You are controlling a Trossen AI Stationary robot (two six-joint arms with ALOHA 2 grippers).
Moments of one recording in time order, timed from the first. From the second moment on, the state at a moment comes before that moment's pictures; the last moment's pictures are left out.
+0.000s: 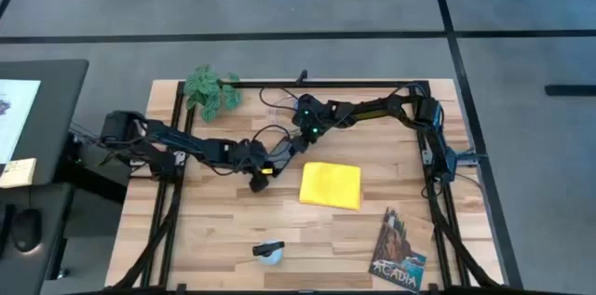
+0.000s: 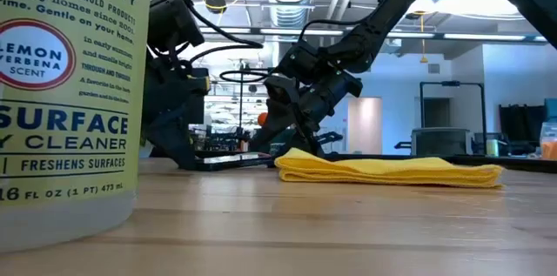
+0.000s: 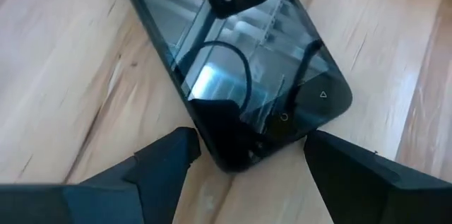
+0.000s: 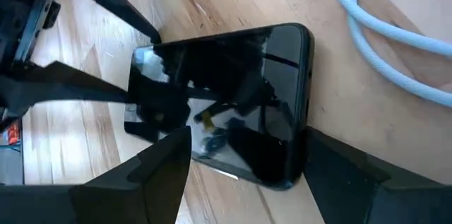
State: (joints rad) left arm 0.04 1.57 0.57 -0.06 -0.16 -0.39; right arm -0.36 2.11 1.28 -0.03 -0.52 0.49
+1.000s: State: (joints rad) left arm -0.01 1.45 0.57 0.00 -0.29 -0.45; right arm -0.37 2.03 1.30 -0.01 -0.51 0.34
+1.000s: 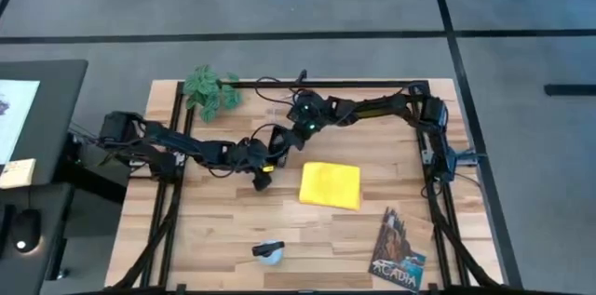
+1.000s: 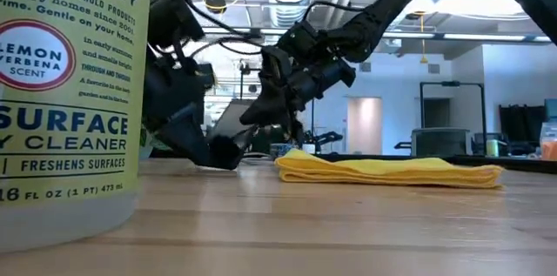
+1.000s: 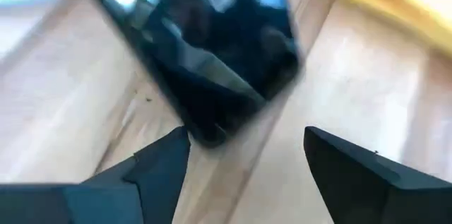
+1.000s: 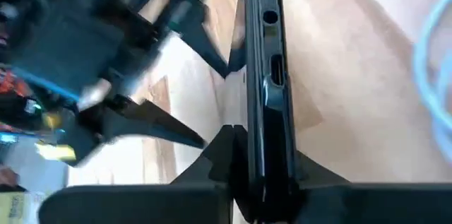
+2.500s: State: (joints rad) left arm 0.25 1.77 0.63 0.93 0.30 -0.18; right arm -0.30 1.59 1.01 -0.04 -0.29 0.02
